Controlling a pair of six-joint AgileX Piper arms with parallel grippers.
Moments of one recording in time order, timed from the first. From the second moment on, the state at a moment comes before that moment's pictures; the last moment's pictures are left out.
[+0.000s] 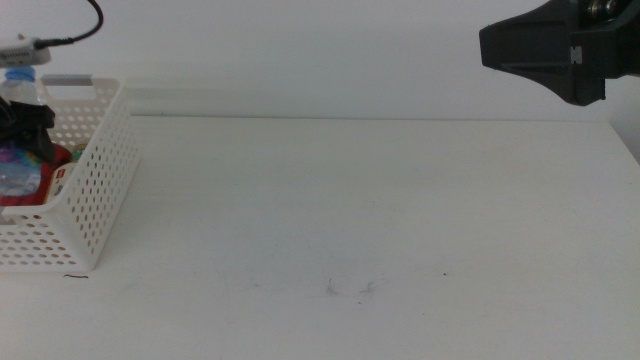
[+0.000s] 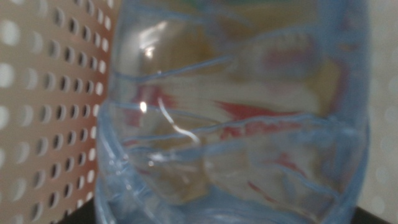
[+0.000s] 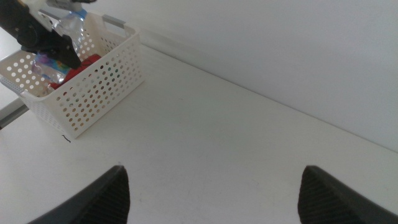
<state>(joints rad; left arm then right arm) 0.31 1.94 -1.61 -0.19 1.00 0.27 0.63 1.06 -1.30 0.00 0.79 0.04</state>
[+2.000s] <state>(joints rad) -0.06 0.79 -1.01 -0.35 0.49 0.39 0.63 1.06 -1.30 0.01 0.79 0.05</state>
